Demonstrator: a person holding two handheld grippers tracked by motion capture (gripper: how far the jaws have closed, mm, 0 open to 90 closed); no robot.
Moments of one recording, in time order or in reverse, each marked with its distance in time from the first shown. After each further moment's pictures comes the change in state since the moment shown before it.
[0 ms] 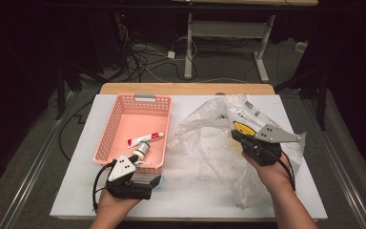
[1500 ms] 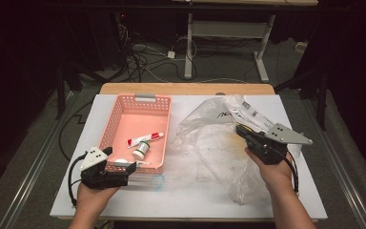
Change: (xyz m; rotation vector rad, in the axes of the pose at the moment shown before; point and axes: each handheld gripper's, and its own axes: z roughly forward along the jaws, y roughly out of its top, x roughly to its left) left arm 0.053 -0.005 -0.035 -0.041 0.129 -0.122; right arm -0.008 -0.005 -0.008 -0.124 -0.001 0.071
